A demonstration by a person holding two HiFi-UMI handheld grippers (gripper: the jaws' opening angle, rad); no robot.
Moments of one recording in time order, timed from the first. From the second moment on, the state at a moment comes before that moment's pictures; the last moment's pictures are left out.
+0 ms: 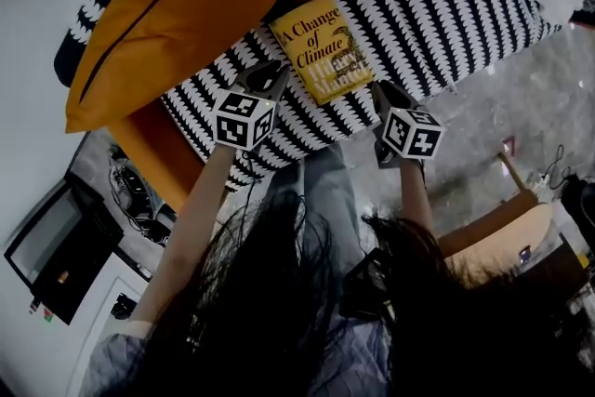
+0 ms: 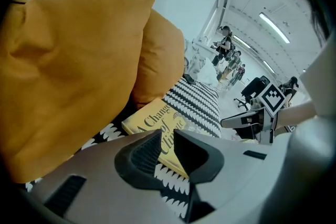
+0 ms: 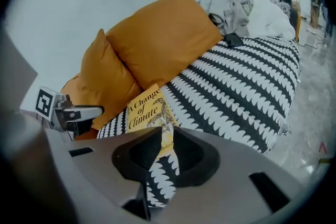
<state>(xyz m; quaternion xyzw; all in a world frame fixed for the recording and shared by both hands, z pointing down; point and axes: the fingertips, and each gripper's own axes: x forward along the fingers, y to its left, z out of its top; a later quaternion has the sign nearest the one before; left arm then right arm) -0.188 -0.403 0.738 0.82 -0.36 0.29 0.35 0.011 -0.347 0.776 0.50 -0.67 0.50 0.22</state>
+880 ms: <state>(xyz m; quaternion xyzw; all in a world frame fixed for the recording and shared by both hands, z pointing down) -0.172 -0.397 0.847 0.72 -0.33 0.32 0.52 -0.011 -0.342 0.857 0.46 -0.58 0.66 0.13</state>
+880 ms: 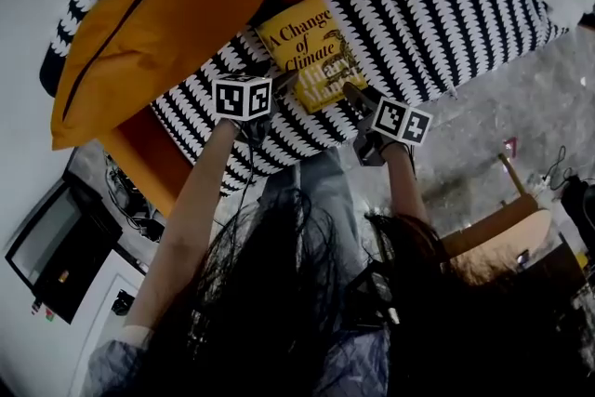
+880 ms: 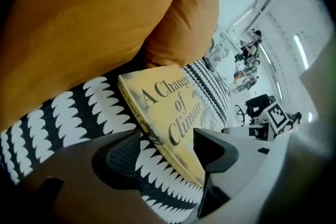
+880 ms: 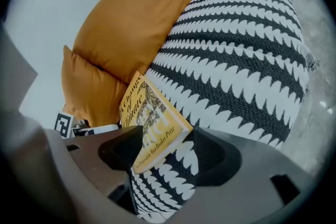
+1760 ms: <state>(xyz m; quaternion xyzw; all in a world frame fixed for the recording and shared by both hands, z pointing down) -0.169 -0.405 0.853 0.70 -0.37 0.30 0.53 -0.016 -0.344 0.850 0.44 -0.59 0.65 0.16</state>
